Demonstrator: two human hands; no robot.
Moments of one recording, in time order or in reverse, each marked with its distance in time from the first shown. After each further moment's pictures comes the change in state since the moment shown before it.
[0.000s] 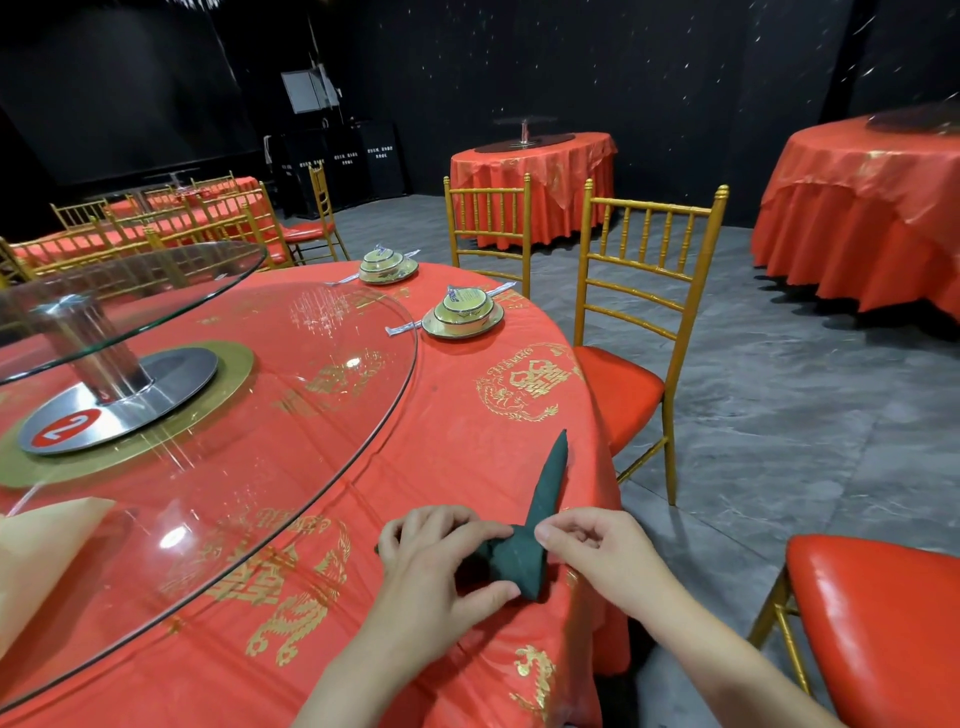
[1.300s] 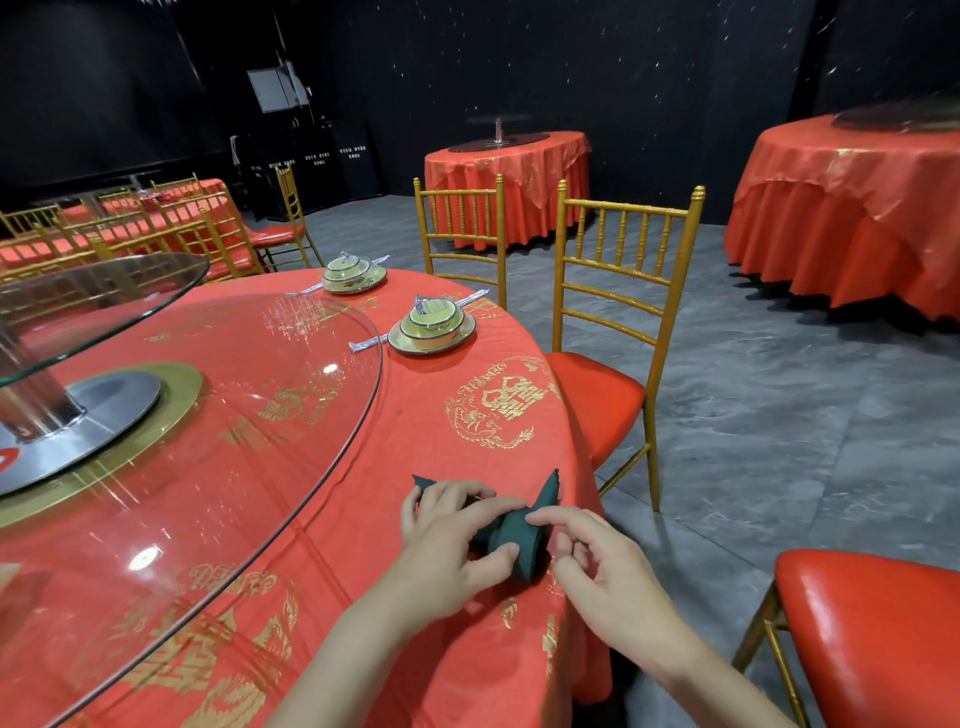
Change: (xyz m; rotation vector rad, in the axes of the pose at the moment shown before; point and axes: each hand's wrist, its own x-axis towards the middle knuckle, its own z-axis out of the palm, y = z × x) left_hand 0.084 -0.005 0.033 -0.032 -0.236 -0.029; right_hand 0.018 0.001 -0.021 -0.136 0.061 -0.127
